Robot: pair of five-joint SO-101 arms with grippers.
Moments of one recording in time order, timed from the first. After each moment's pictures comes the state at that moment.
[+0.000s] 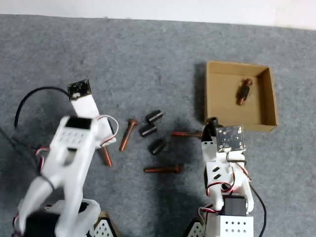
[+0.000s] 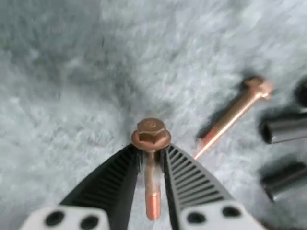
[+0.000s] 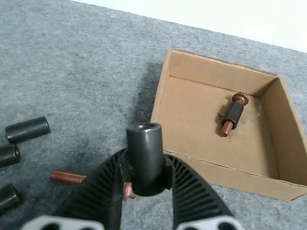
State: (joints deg) left arm -0.4 -29.5 52.4 54.9 31.9; right arm -3.6 -103.8 96.0 37.1 13.5
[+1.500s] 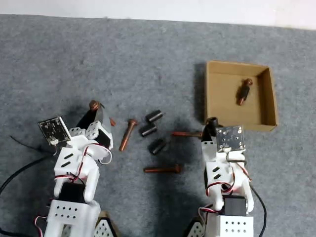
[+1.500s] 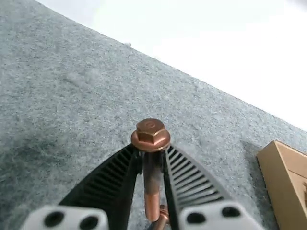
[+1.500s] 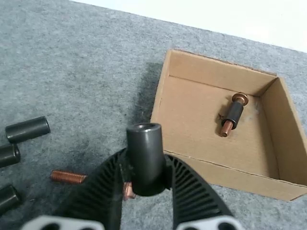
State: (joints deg) left arm -0.5 -88.3 96.2 12.9 31.9; right arm -3.6 -103.8 96.0 37.1 13.5
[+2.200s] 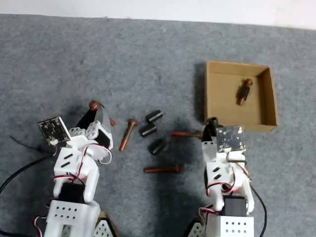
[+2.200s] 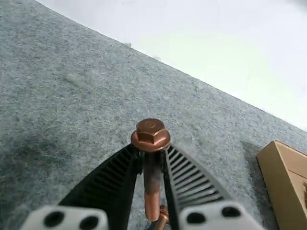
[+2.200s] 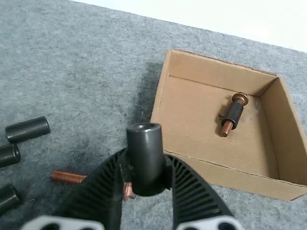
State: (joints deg) left arm -0.5 -88.3 96.2 12.9 31.9; right arm -3.6 -103.8 96.0 37.1 13.5
